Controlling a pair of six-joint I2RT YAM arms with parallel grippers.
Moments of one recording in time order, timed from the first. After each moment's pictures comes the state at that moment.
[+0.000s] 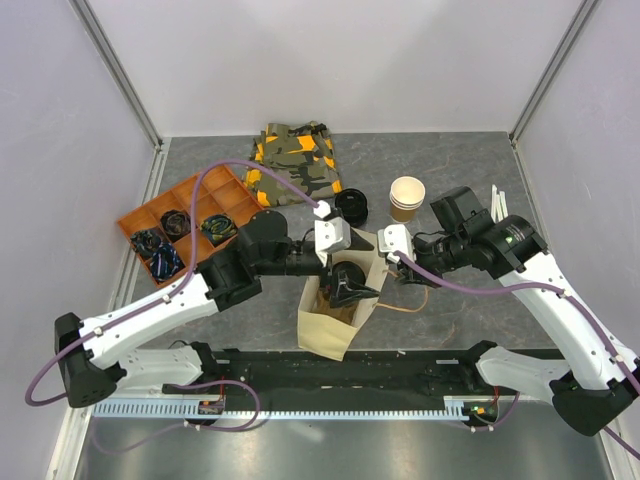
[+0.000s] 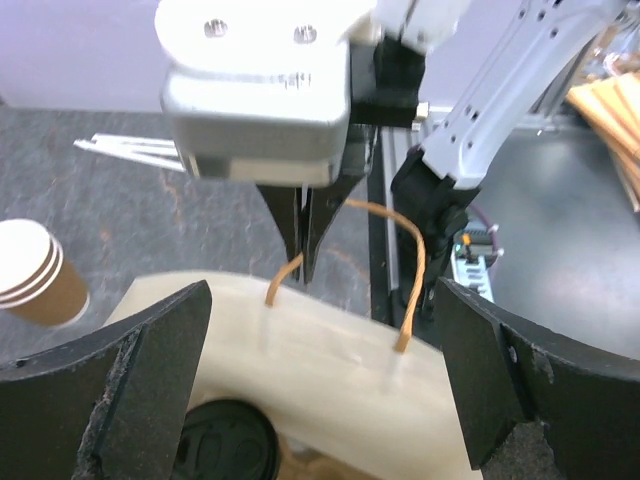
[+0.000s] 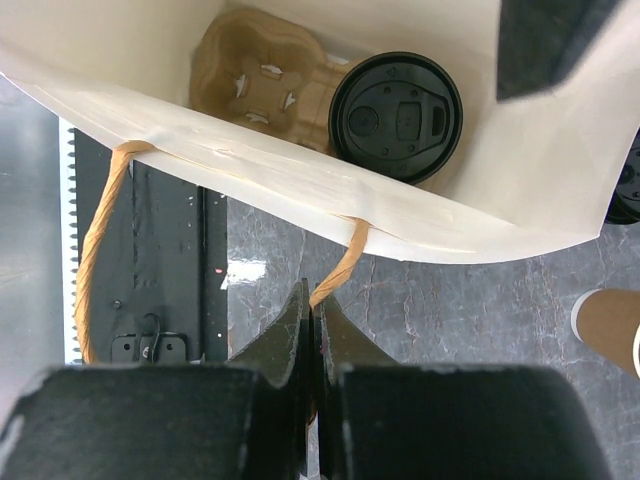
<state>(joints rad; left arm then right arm) -1.01 1.12 1.04 -0.02 0.51 0.05 0.57 1.09 1.31 -1.23 -0.63 -0.86</state>
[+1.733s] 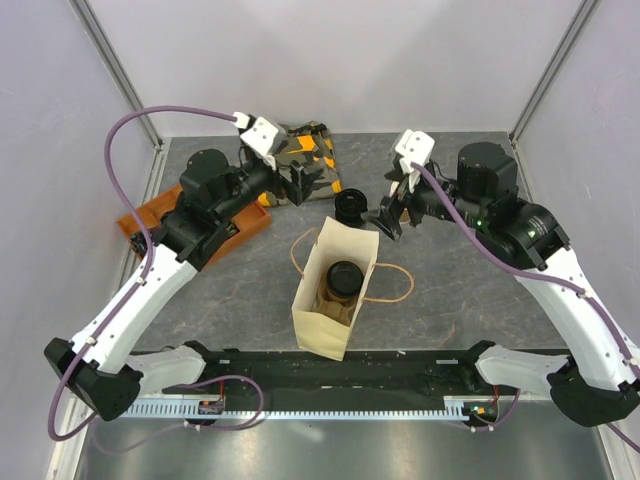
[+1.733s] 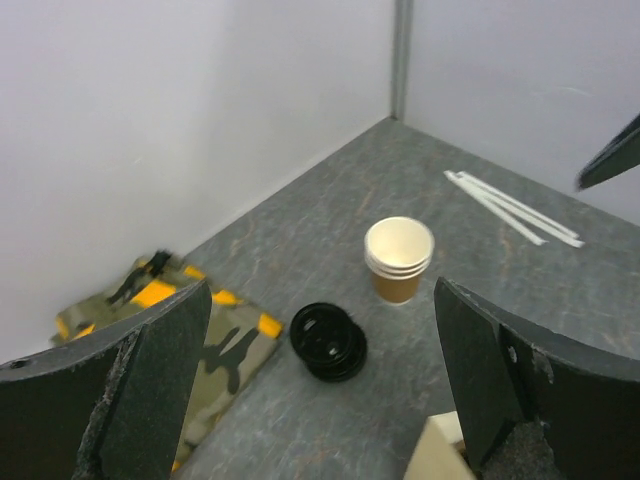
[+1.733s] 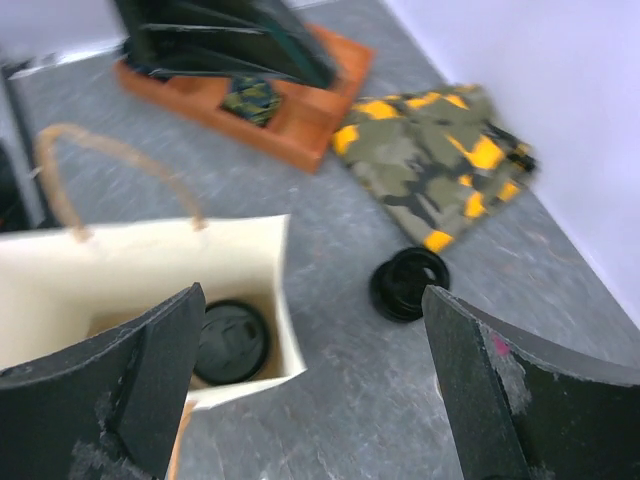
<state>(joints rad) -0.62 1.16 1.29 -0.08 0.18 0.09 0.60 1.14 1.54 -0.72 -0.42 -0.30</state>
